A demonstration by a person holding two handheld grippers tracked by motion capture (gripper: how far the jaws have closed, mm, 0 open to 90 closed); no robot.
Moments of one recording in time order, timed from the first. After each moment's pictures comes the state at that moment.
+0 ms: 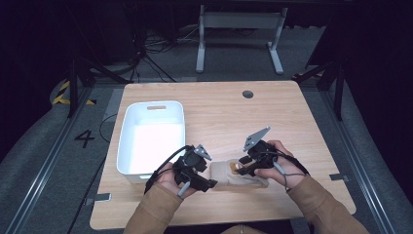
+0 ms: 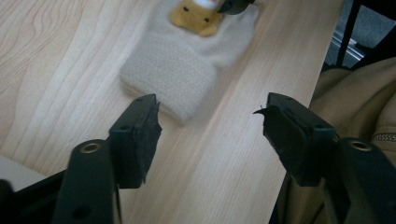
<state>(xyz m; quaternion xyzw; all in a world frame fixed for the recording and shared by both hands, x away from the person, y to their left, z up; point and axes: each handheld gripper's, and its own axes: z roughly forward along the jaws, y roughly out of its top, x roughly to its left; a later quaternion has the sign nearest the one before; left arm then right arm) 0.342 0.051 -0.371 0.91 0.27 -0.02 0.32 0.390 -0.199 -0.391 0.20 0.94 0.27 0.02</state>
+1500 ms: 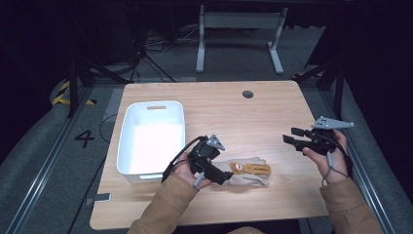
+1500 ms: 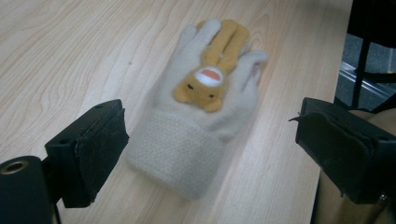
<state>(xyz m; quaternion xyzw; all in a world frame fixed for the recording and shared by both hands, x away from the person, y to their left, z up) 0.364 0.018 -0.370 0.90 0.24 0.01 0.37 0.394 -0.352 -0.368 0.41 0.77 0.44 0.21</state>
